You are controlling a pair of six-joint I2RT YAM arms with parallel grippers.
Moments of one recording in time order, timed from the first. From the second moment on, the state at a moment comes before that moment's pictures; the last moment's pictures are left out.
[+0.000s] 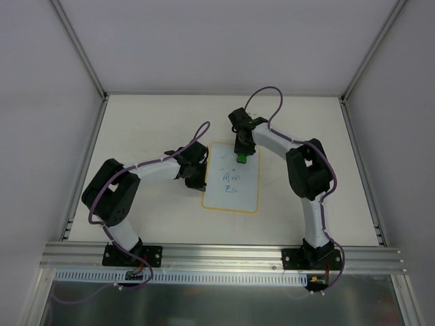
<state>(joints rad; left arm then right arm) -0.64 1.70 0.97 -0.42 0.10 -0.54 0.55 2.11 1.62 -0.69 0.25 0.63</state>
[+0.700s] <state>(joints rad) -0.64 1.69 0.97 -0.44 0.10 -0.54 0.71 2.26 1.84 -0.65 0.16 0.56</state>
